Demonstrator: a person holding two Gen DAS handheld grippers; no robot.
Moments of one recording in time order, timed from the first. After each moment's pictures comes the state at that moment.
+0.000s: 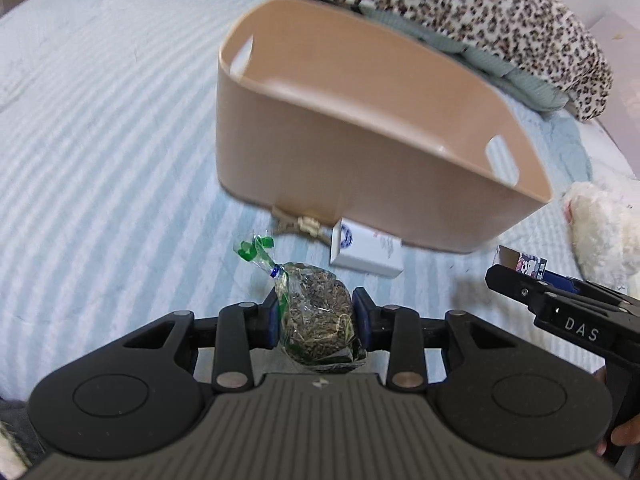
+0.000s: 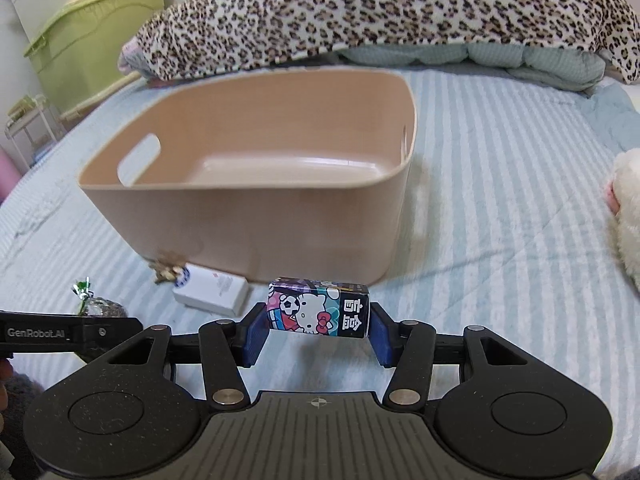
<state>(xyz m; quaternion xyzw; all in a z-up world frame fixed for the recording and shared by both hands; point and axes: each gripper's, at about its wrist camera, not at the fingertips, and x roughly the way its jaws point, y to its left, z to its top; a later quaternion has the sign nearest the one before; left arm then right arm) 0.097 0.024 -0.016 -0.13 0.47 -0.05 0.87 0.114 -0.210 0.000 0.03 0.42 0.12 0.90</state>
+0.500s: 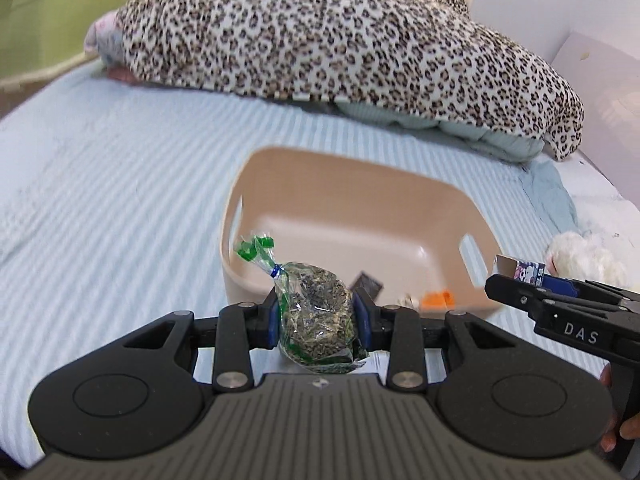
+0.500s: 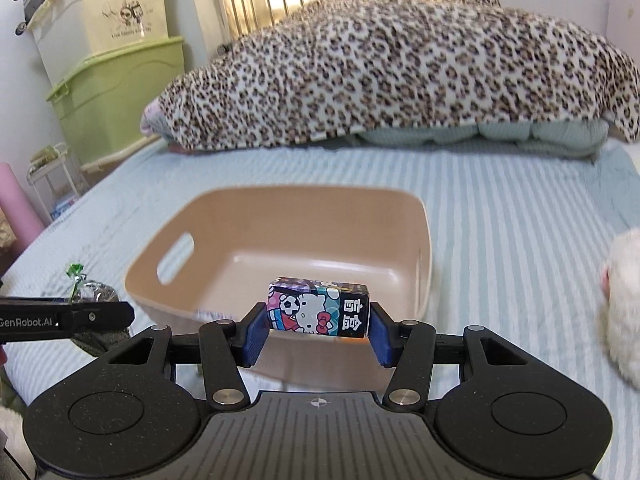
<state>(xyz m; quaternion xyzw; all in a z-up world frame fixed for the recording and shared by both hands) 0.123 0.027 0.069 -0.07 0.37 -0.06 0.93 0.130 -0.202 0.072 0.04 0.34 0.13 0.93</state>
